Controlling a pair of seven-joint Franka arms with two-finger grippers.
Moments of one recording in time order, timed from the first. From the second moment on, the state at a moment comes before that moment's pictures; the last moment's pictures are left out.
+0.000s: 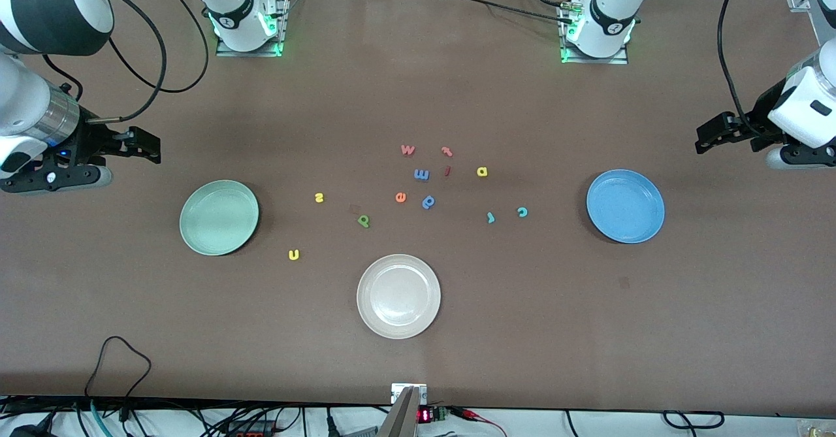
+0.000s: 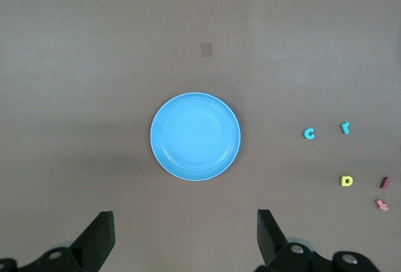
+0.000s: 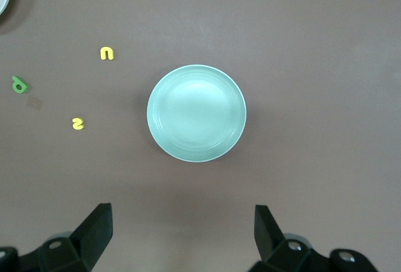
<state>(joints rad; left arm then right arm) -0.02 0.01 0.02 -1.68 0.00 1.66 -0.06 0.08 0.14 0.00 -1.59 -0.05 1.65 -0.07</state>
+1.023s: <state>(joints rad) -0.16 0.29 -0.02 -1.73 0.00 1.89 -0.04 0.24 0.38 0.00 -1.61 -0.04 1.86 0.02</state>
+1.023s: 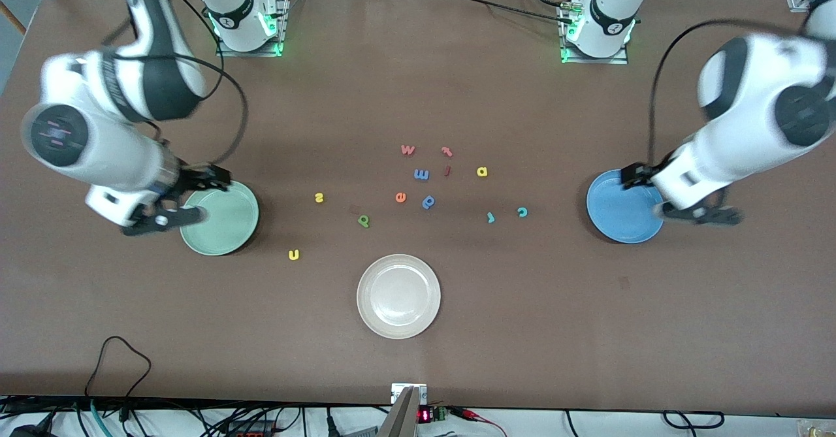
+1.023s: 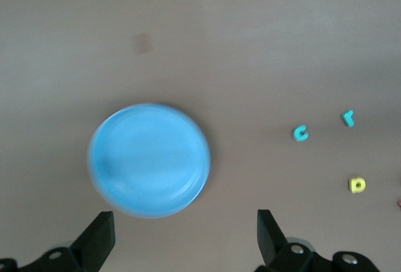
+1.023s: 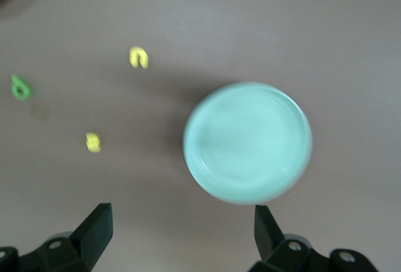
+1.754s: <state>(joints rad) -0.36 0.71 -0.03 -1.50 -0.12 2.03 -0.24 0.33 0.65 0.00 -1.61 -0.04 2.28 0.21</state>
